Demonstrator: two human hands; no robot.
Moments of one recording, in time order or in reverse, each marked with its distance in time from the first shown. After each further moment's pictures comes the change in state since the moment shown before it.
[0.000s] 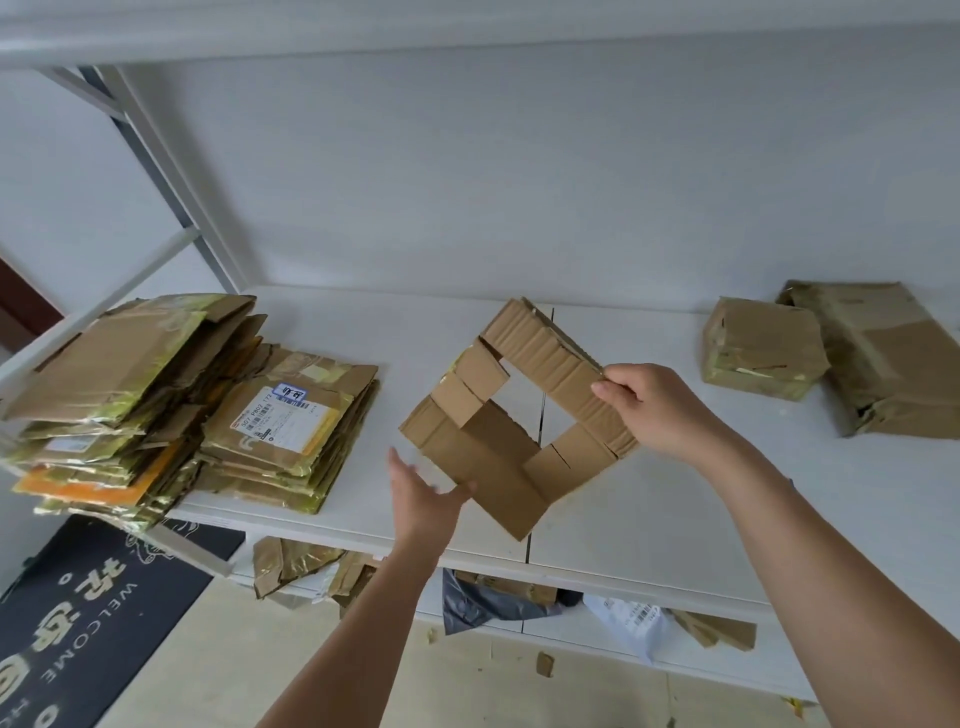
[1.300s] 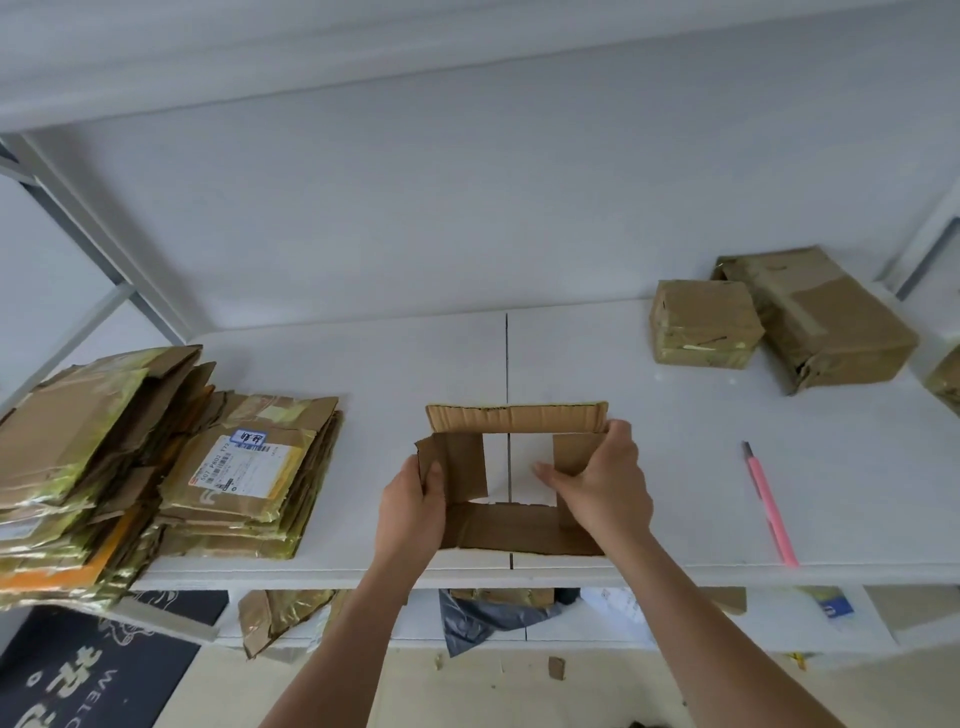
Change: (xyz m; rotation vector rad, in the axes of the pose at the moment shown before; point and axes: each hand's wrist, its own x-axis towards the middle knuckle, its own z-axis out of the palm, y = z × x) left_hand -0.004 0.017 0.008 0.450 -0.058 0.369; right_hand -0.047 0.036 0.101 0.094 0.421 0.510
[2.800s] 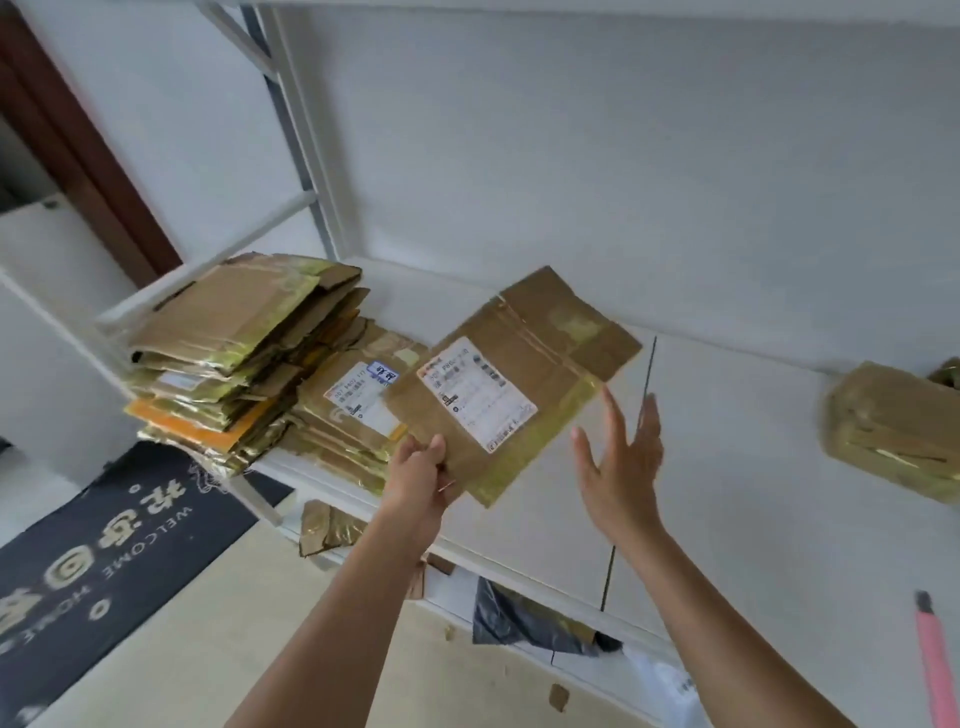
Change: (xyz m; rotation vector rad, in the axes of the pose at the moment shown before) left_hand 0.032 -0.064 -0.077 -1.168 0.181 -0.559; right_hand 0.010 -0.084 0.088 -0.033 -0.226 -0.435
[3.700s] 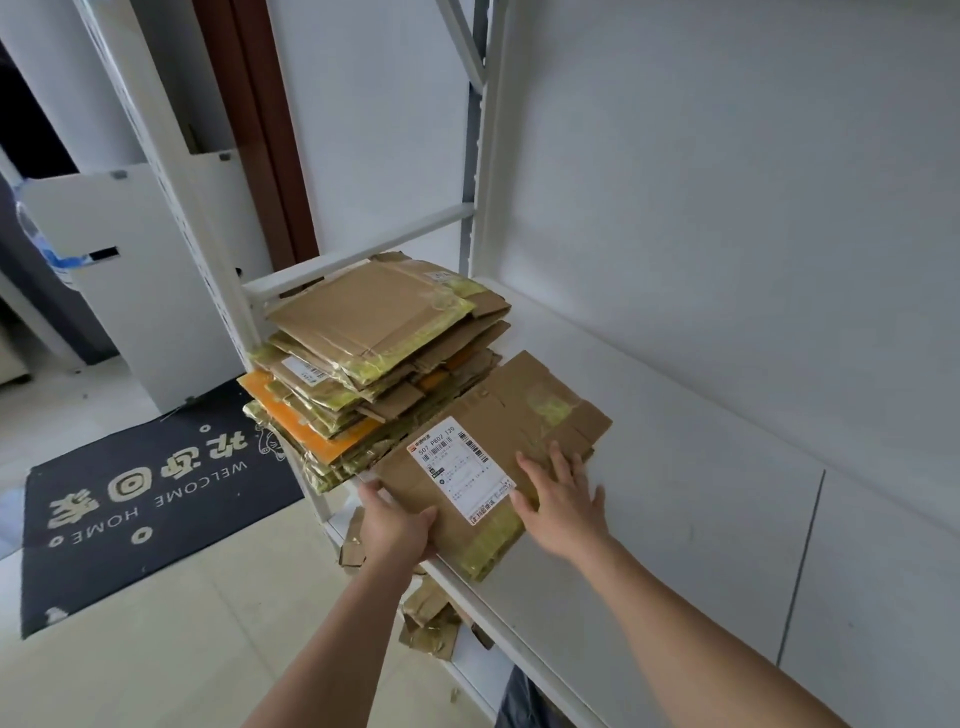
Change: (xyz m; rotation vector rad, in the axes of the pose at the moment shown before) left_hand 0.093 0.038 -0.121 0.233 0.512 -0.021; right_hand 0.084 -0.101 0.170 -0.494 -0.678 -0.312
